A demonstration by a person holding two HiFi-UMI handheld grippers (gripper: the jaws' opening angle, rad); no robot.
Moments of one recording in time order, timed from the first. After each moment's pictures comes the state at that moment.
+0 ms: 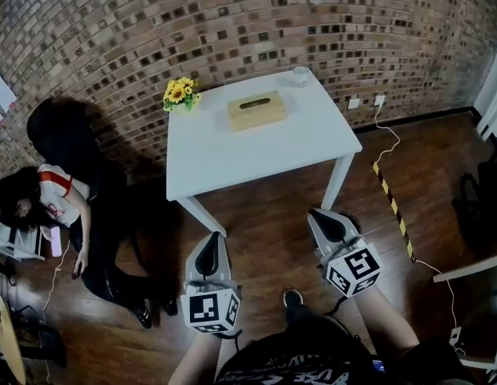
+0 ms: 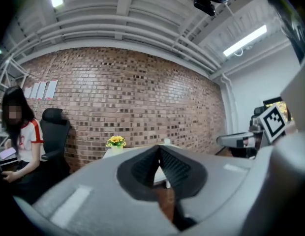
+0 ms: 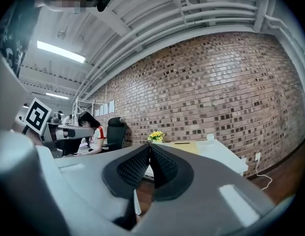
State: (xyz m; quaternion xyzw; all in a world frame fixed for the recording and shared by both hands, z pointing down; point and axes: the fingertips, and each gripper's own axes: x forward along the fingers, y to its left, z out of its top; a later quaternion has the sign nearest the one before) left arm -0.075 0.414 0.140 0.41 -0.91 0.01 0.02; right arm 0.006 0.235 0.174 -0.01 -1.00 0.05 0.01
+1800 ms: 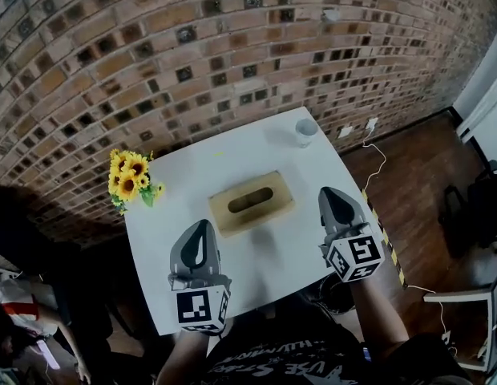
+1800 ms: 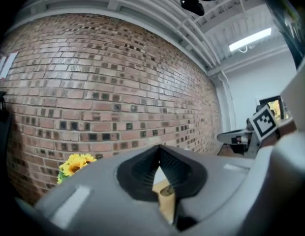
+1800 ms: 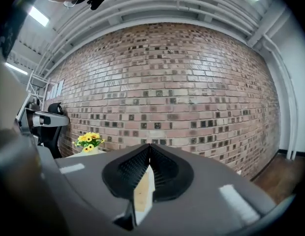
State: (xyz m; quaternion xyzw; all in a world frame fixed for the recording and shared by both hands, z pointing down) left arm -0.456 0.165 0.136 0.49 -0.87 0.02 0.02; right arm -0.328 -0.048 0.179 0.19 -0.98 0.02 0.04
